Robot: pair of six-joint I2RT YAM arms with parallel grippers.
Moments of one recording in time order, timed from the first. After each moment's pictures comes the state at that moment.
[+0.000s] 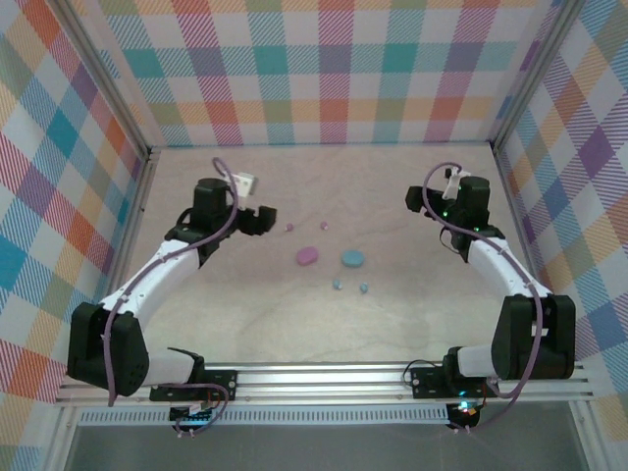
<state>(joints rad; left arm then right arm) -0.34 1.33 0.97 -0.24 0.19 0.02 0.03 1.36 0.86 -0.03 -0.24 0.31</state>
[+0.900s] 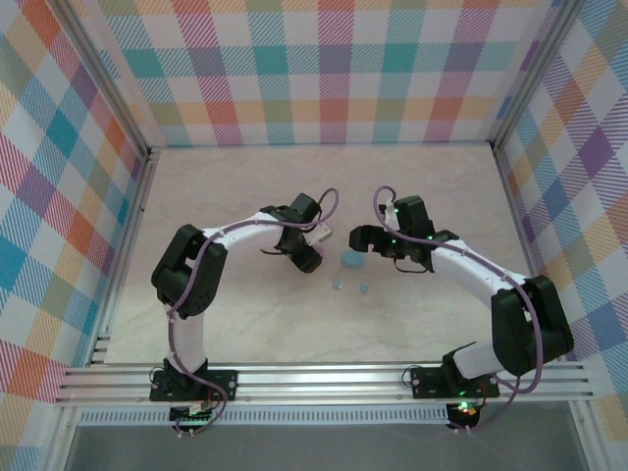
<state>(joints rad) -0.63 1.94 1.33 -0.65 0.04 0.23 0.40 1.42 0.83 -0.24 -0.36 0.50</state>
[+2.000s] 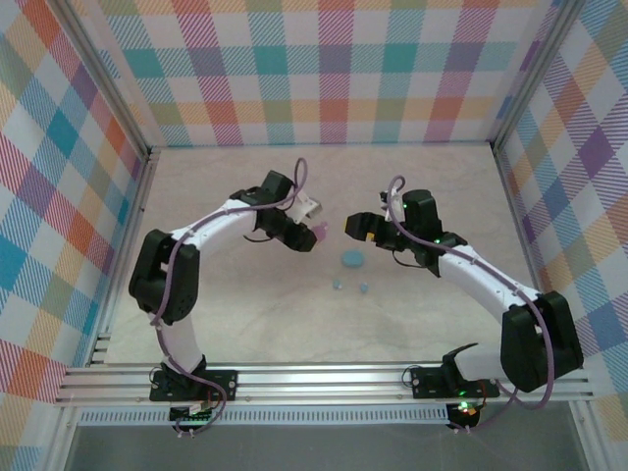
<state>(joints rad) -0.47 1.81 1.36 -0.66 0.50 0.15 0.40 1.33 0.81 -0.03 -0.58 0.68</state>
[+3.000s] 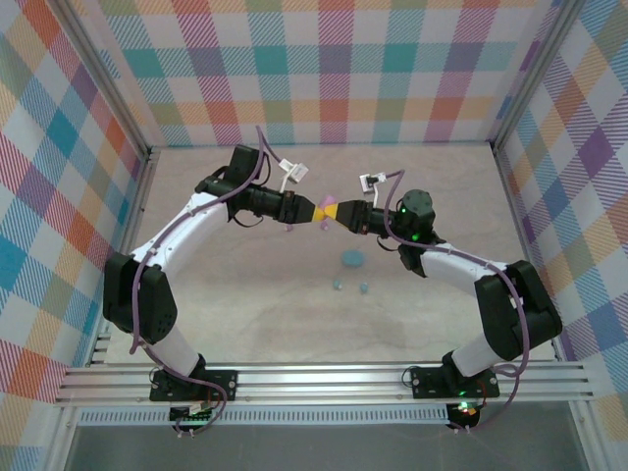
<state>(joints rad) -0.40 1.65 1.44 -0.62 1.07 -0.19 0.45 1.51 0.76 0.83 -0.90 1.10</state>
